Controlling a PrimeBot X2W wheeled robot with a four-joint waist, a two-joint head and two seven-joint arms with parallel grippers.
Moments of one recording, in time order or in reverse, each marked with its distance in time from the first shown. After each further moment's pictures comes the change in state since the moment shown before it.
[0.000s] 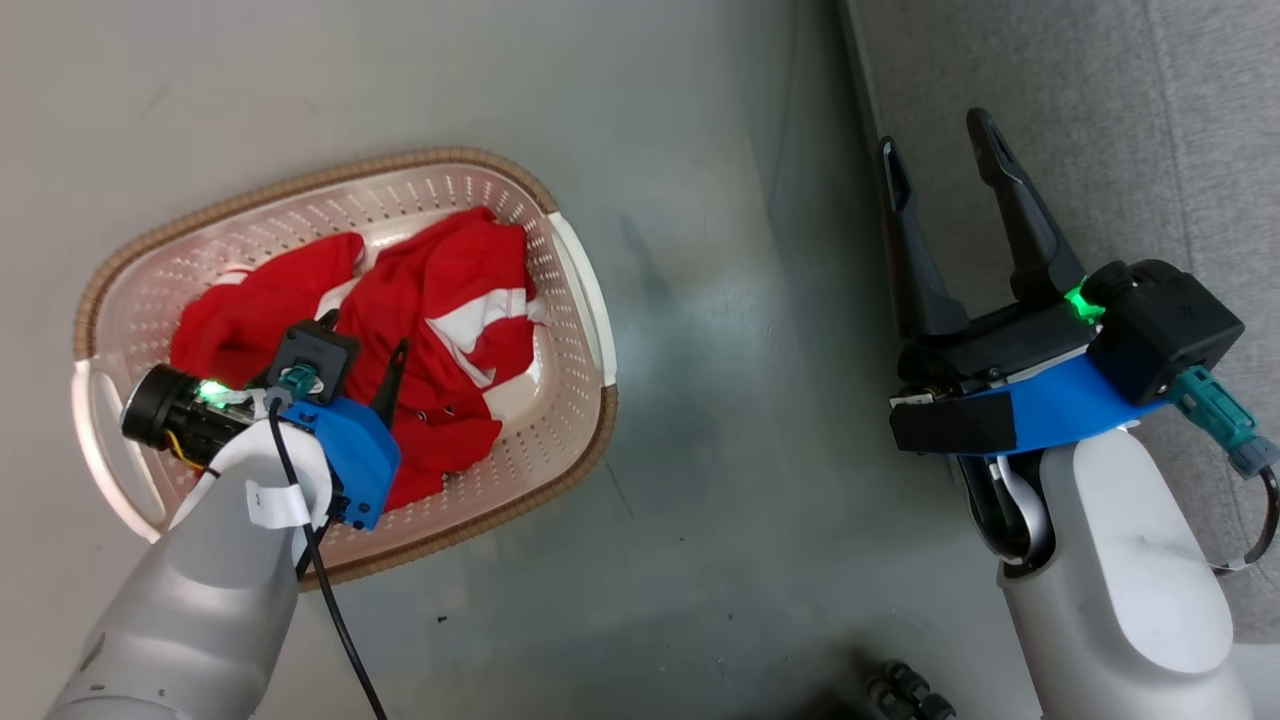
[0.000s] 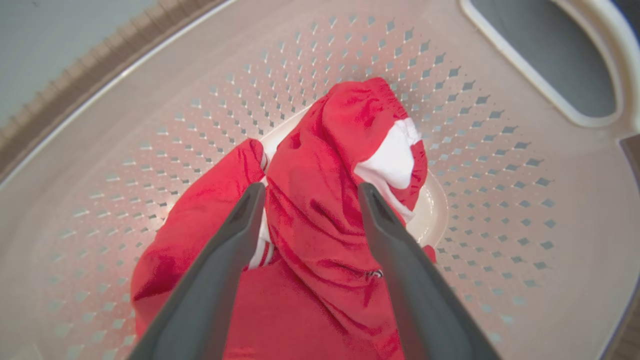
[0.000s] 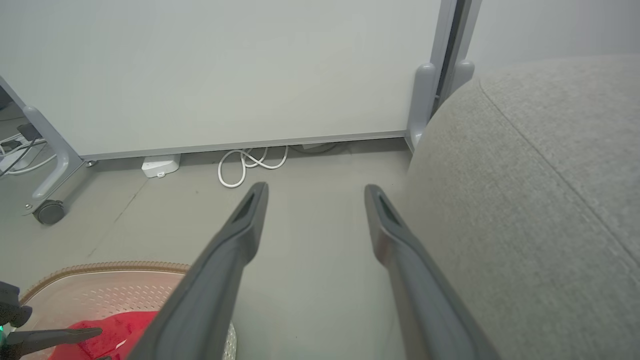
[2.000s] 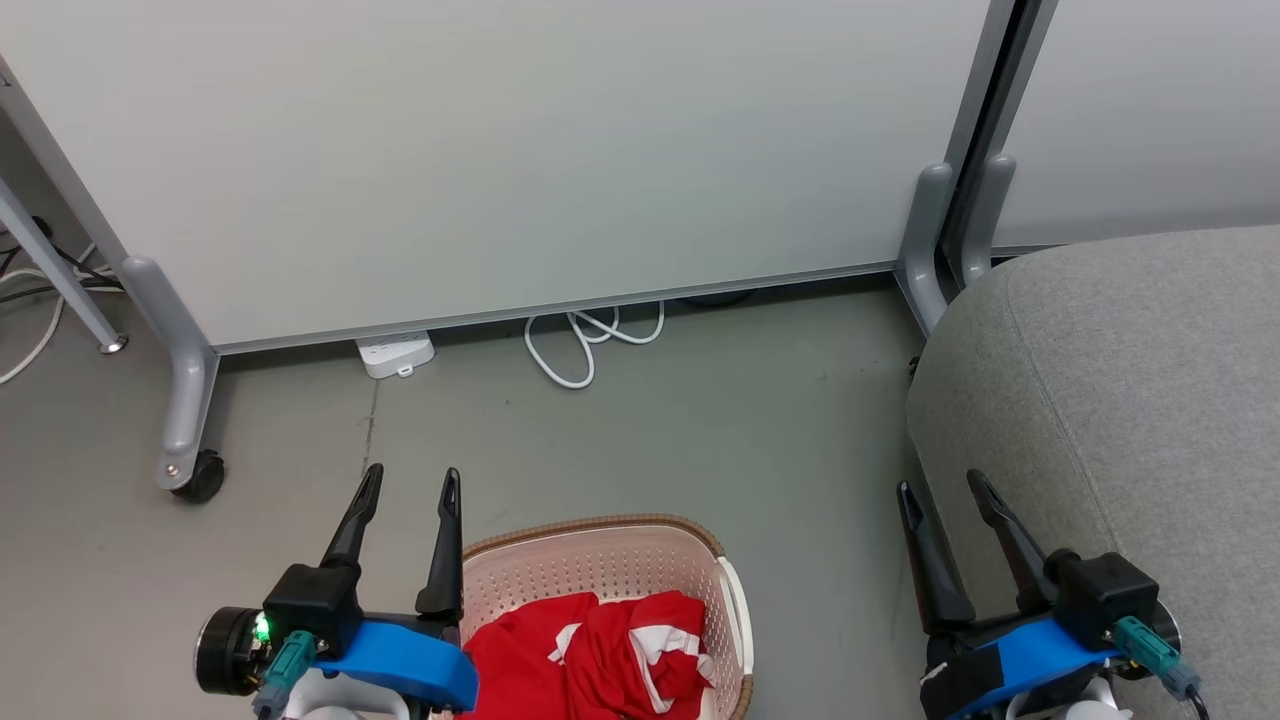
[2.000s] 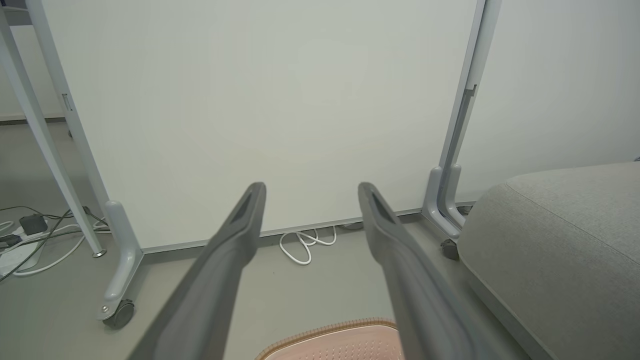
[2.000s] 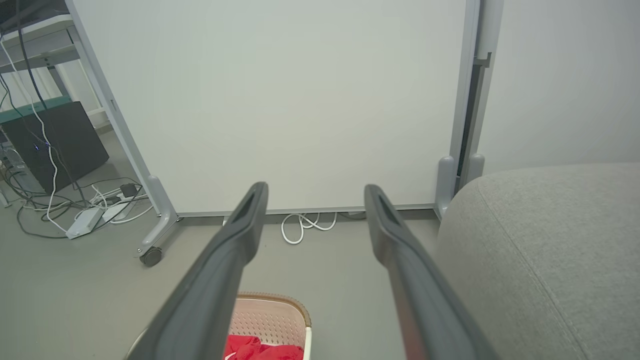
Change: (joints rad) left arm 0.715 -0.198 0.548 -0.841 0.184 0.020 0.001; right arm 0.420 0.002 -0.063 0.135 -0.021 0.000 0.000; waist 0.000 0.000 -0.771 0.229
